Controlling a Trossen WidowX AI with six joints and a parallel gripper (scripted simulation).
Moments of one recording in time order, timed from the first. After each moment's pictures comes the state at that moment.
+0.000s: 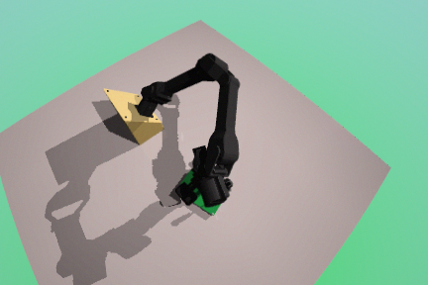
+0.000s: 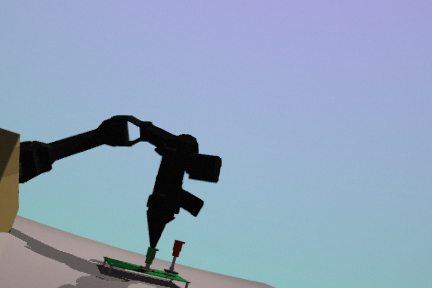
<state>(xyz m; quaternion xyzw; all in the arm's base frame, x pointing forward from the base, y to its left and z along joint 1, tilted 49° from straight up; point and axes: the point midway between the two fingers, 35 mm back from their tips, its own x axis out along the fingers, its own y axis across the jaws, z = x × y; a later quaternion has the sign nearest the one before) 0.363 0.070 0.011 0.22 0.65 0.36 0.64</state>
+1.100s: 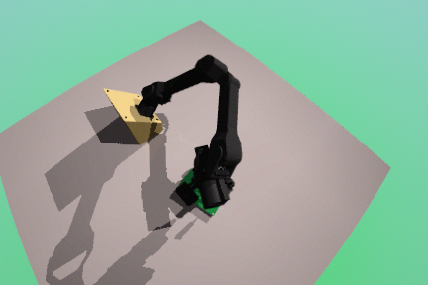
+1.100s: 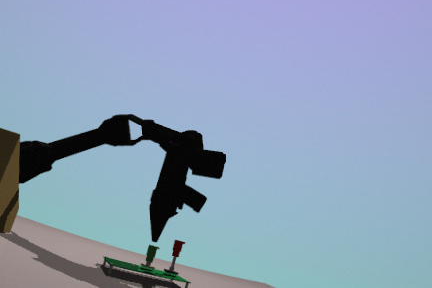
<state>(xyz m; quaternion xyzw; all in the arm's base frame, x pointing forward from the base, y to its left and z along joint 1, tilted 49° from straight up) 0.366 0.062 0.024 0.22 0.65 0.37 0.63</state>
